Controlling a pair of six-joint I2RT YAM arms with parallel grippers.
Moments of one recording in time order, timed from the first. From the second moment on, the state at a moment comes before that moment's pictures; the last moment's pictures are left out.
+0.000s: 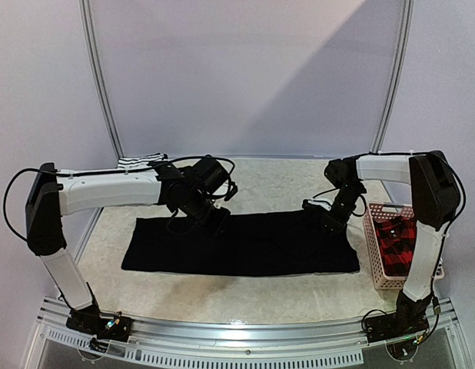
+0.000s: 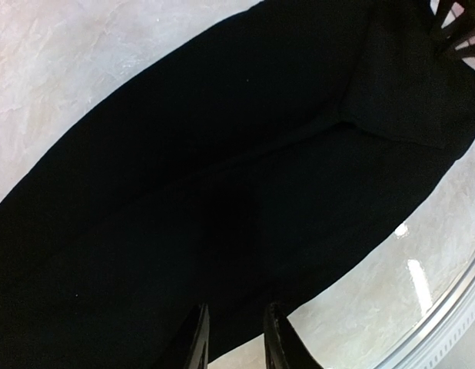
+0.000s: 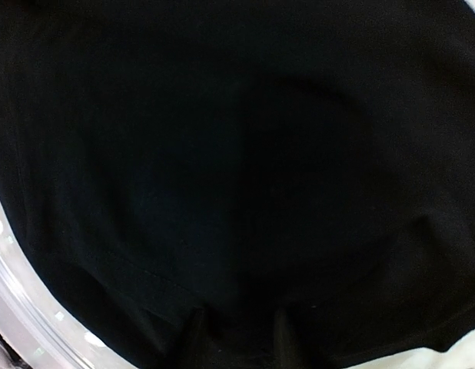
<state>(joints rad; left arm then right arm) -0.90 1.76 1.36 -0.70 -0.01 -0.35 0.35 1.96 1.37 -1.03 -0.27 -0.51</state>
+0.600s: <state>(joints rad) -0.92 1.79 1.36 -0.69 -0.03 -0.32 0.34 2.01 1.63 -1.08 -0.35 -0.45</state>
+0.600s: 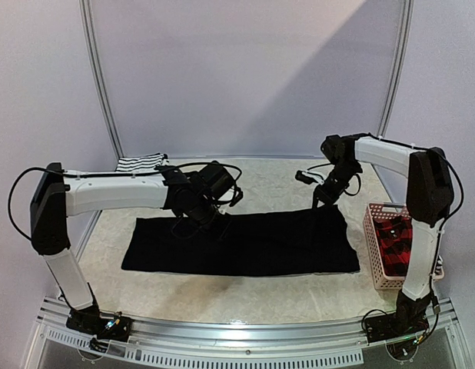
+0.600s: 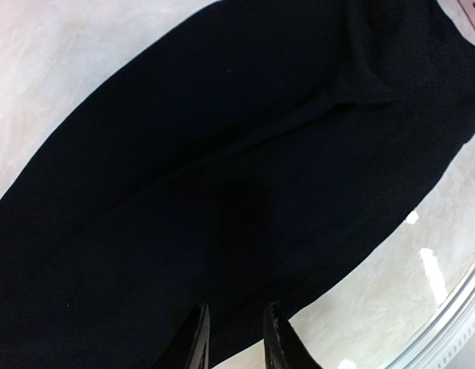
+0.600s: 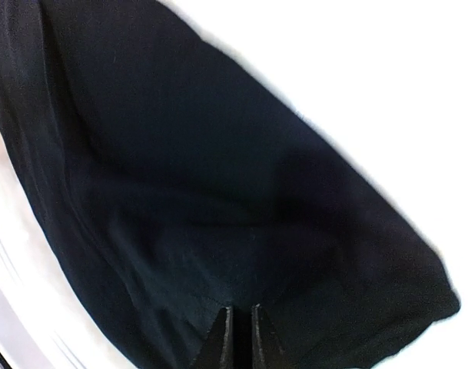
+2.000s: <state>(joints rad) -1.18 2.41 2.00 -0.52 -0.09 0.47 0.15 1.81 1.41 -1.04 -0.48 -0.48</state>
